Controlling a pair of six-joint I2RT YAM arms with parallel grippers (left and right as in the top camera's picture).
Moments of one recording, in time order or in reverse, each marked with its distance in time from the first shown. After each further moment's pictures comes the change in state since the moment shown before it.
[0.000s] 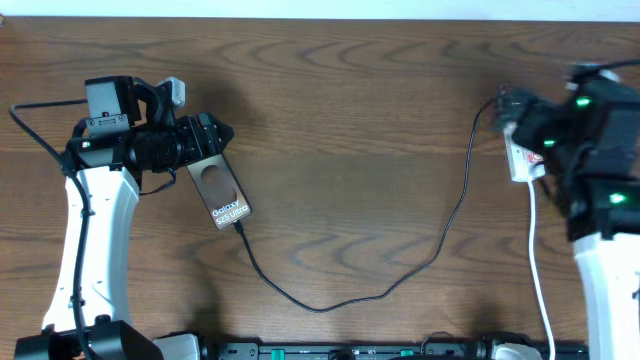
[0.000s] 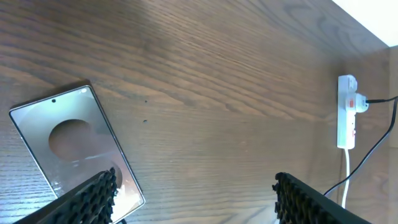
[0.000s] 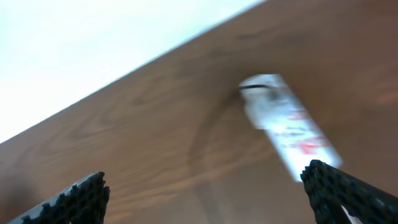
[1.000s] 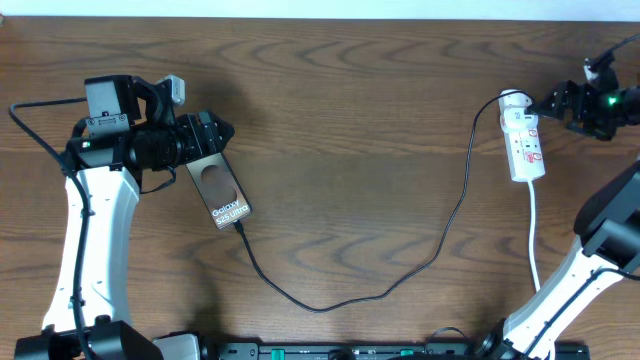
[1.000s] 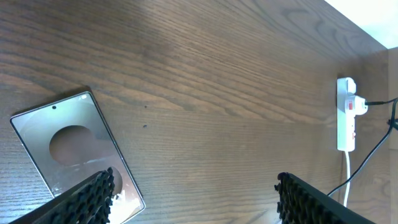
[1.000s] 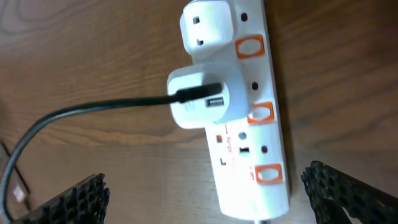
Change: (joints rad) left arm -0.001 0.000 0.000 0.018 0.000 0.000; right arm -0.374 1.086 0.902 -0.662 -0.518 -0.668
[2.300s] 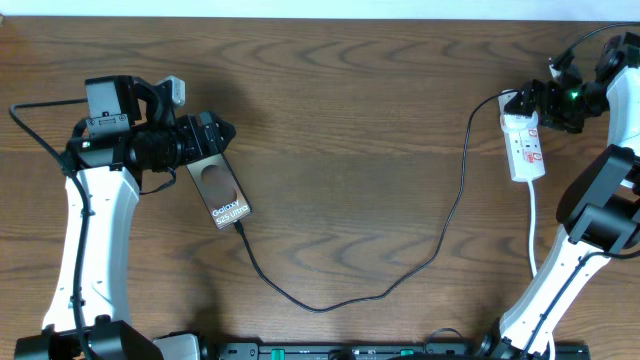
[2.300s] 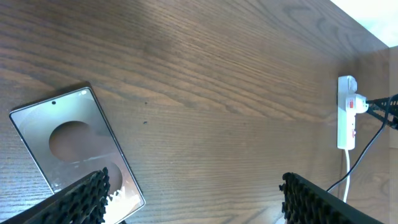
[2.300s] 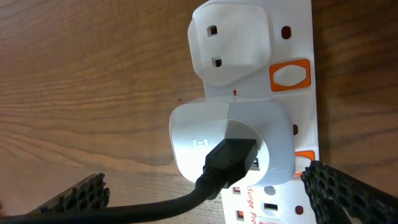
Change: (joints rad) left arm 0.000 0.000 0.000 -0.013 0.000 0.000; right arm 0.106 0.084 0.006 0.082 0.070 0.063
